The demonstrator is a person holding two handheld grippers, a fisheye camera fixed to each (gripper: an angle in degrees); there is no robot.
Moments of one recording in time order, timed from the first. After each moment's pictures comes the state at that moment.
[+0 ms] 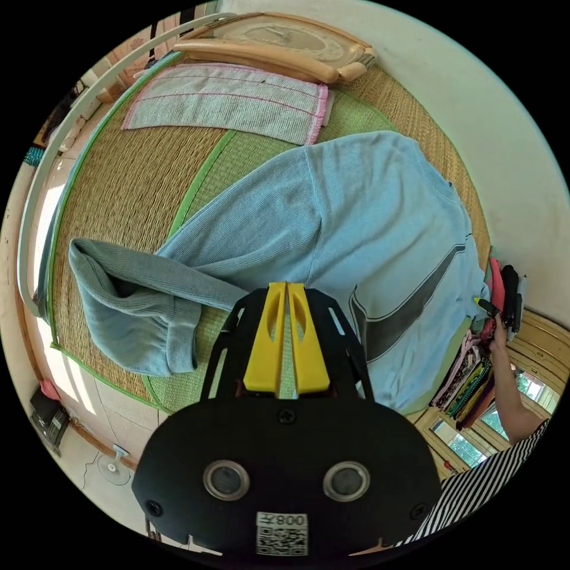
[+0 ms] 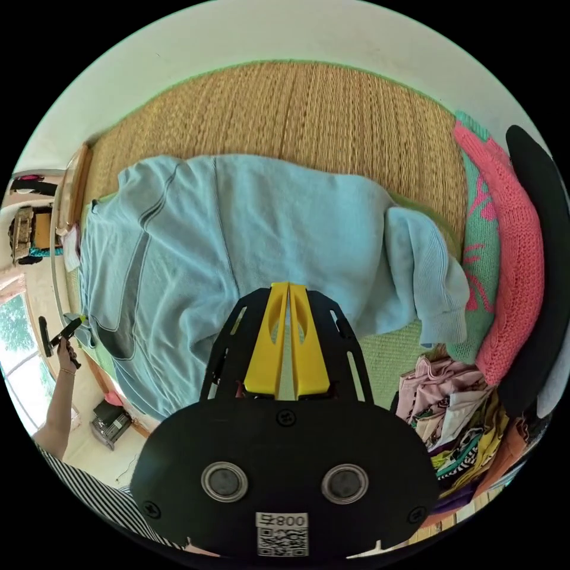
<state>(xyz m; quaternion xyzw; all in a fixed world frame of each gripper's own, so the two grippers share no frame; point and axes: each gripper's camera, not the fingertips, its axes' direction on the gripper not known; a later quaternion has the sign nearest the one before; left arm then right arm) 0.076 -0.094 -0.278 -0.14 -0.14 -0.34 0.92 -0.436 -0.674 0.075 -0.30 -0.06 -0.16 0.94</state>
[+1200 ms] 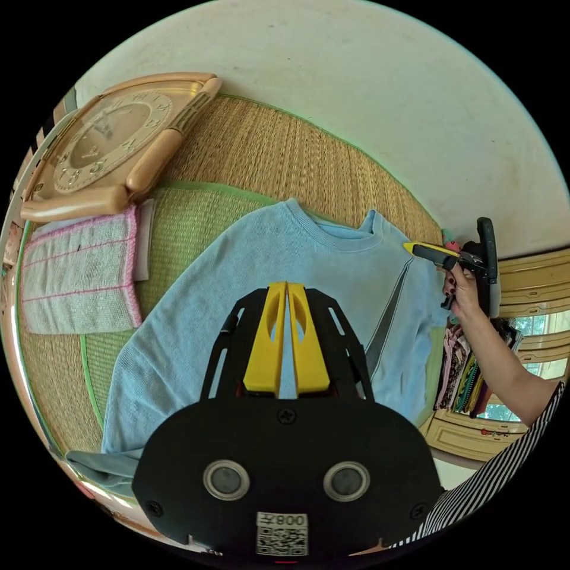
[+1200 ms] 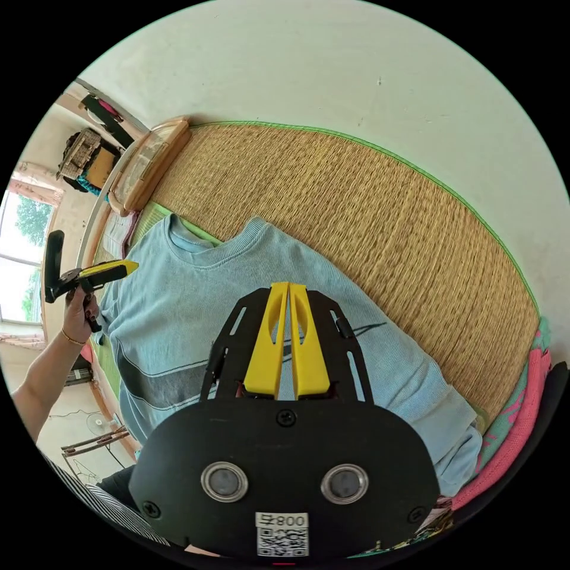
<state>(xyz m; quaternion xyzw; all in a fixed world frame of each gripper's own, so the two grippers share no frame) 0.179 -0.314 -0.255 -0.06 -0.08 -0.18 0.98 -0.641 -0.664 0.095 -0.20 -0.16 -0.32 0.91</state>
